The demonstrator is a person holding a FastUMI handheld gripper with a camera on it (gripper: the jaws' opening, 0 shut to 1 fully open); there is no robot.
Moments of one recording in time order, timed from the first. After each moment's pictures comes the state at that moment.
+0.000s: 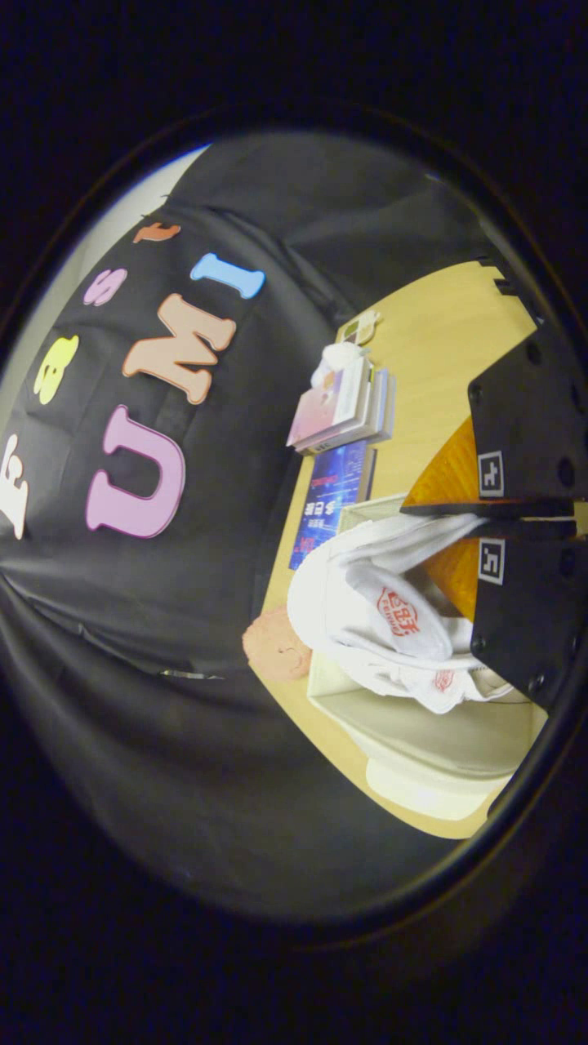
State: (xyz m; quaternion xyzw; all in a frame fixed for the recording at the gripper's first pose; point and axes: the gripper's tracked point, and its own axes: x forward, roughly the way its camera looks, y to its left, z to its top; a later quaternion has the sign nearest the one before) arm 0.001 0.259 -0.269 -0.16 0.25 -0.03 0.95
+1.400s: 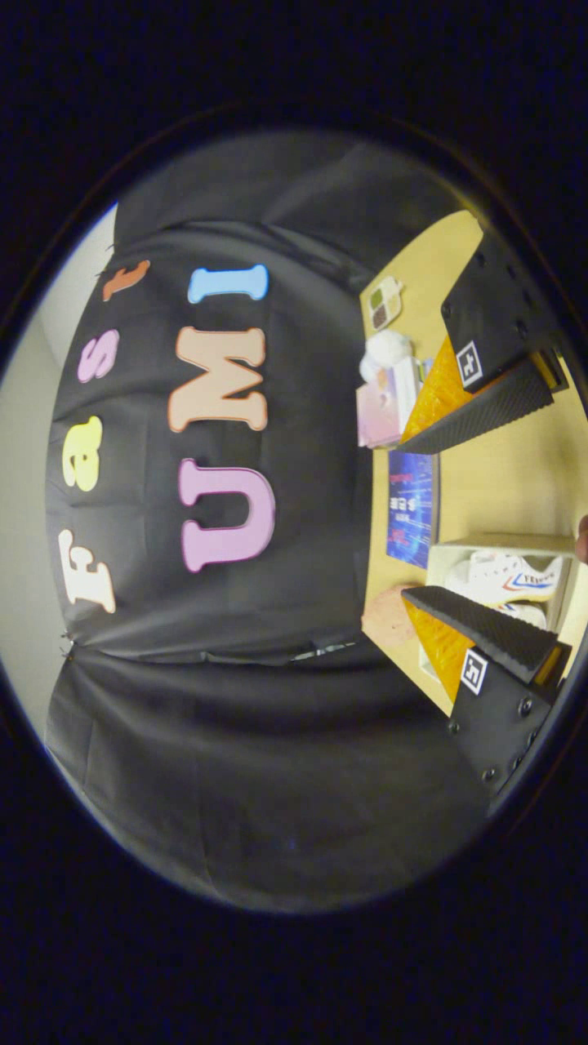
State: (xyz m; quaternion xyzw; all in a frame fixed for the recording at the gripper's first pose) arm 0.004 0.170 -0.094 -0.02 0.07 0.06 1.00
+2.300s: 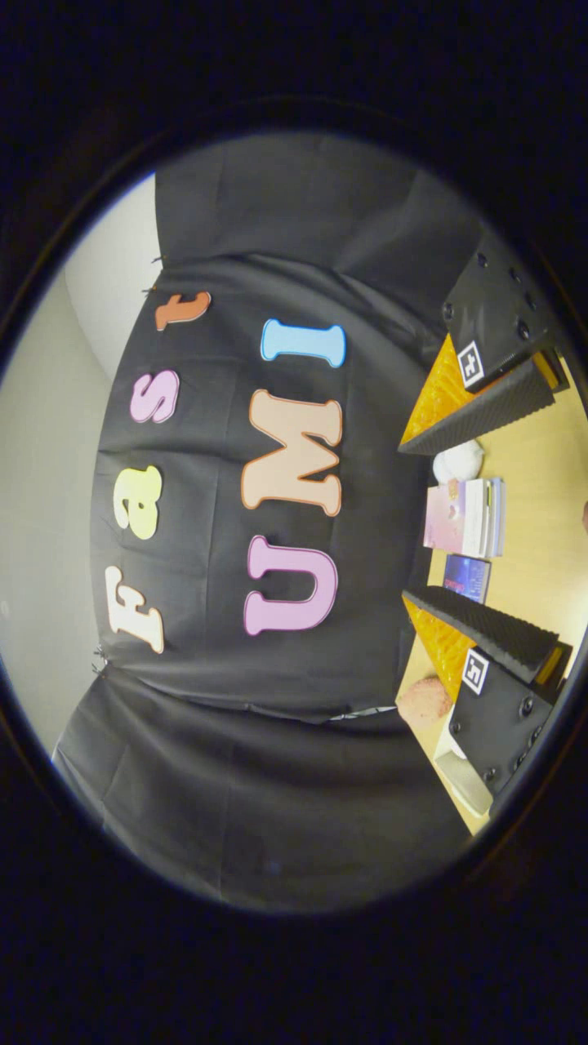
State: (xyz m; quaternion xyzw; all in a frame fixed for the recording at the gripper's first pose) arm 0.025 0.006 -0.015 -0.06 0.00 0.02 1.00
